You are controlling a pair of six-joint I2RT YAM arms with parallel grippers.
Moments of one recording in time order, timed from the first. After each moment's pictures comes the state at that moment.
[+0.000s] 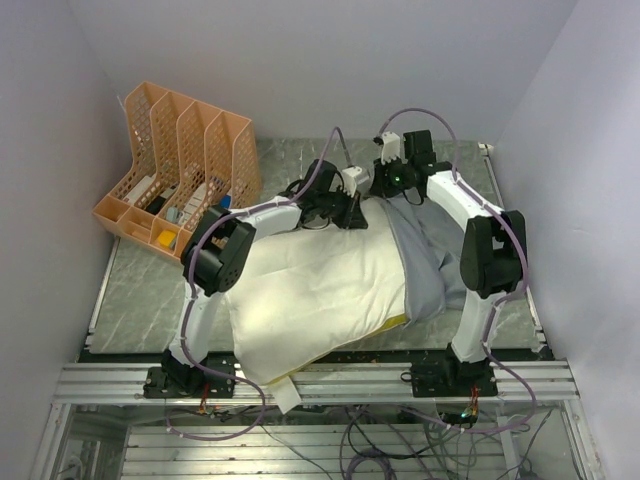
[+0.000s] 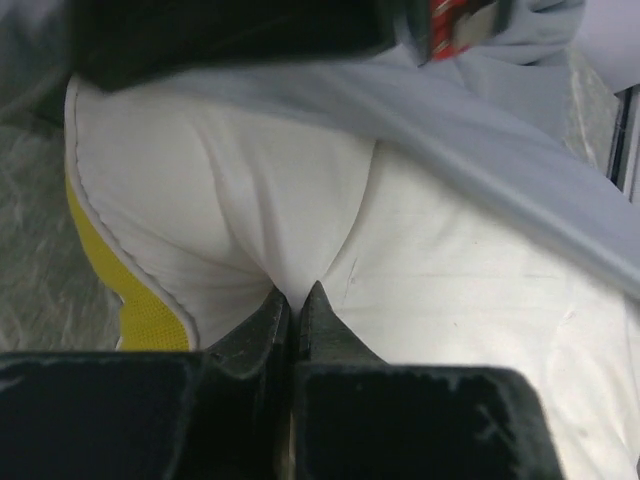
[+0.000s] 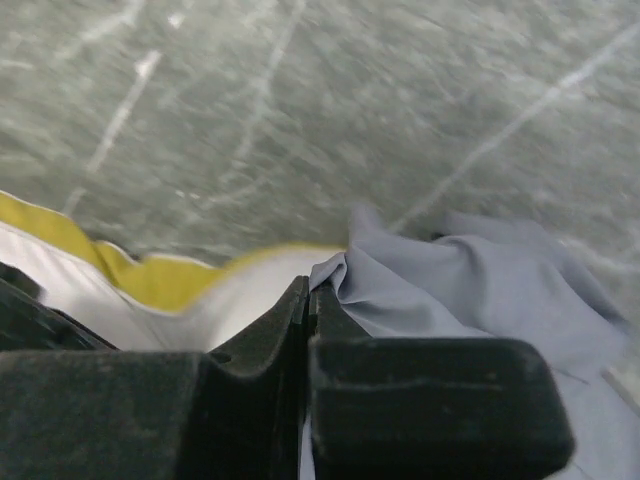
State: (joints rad) left arm -0.66 2.15 1.54 0.05 0.63 -0.18; right arm 0.22 1.94 1.53 -0.39 -0.41 -0.20
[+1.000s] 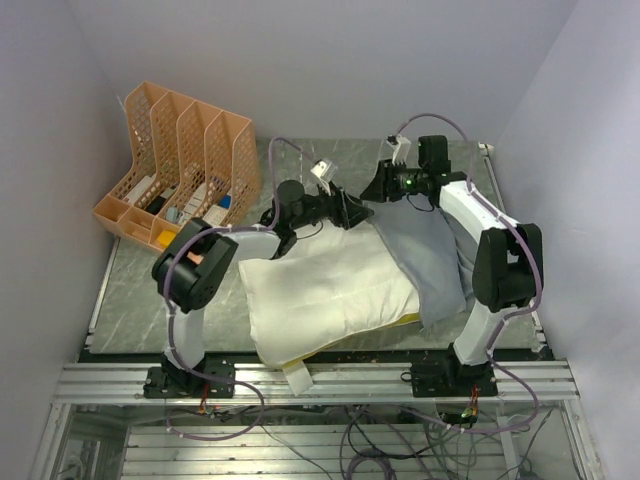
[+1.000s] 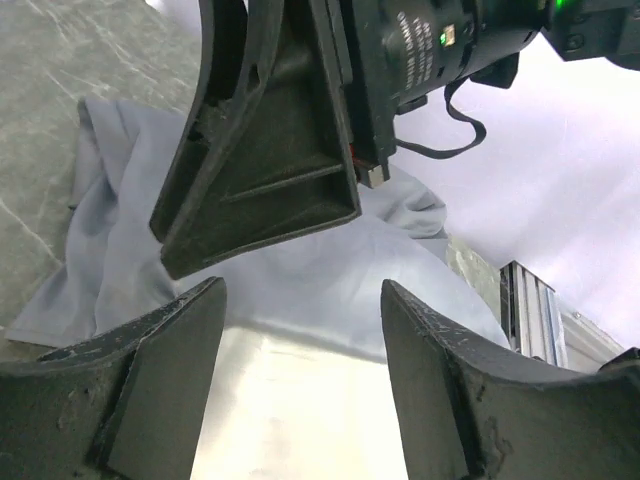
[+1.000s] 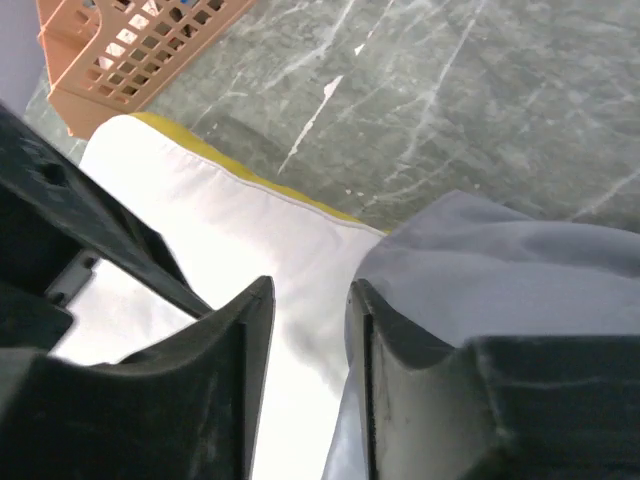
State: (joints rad) left arm -0.66 1.97 1.09 0.95 0.53 -0.54; right arm 0.18 1.81 1.38 -0.23 -0.76 0.10
